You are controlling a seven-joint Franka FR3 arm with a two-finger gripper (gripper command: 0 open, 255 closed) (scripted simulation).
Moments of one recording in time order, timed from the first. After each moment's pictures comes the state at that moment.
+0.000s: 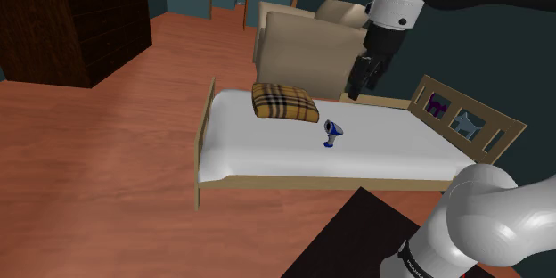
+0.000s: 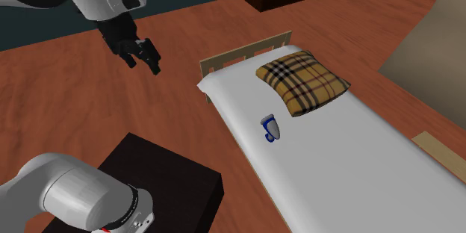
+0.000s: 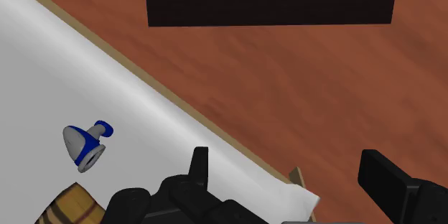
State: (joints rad) arm 0.01 -0.77 0.05 -2.33 -0.08 1.58 0.08
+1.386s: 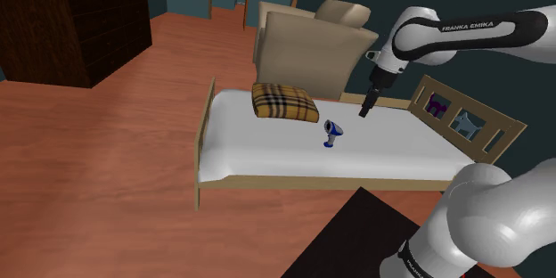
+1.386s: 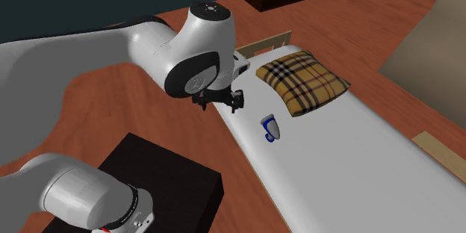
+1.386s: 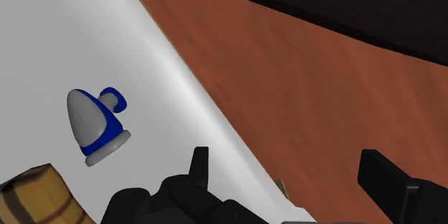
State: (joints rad) arm 0.03 -0.57 -0.55 -2.45 -0.21 1.99 -0.67
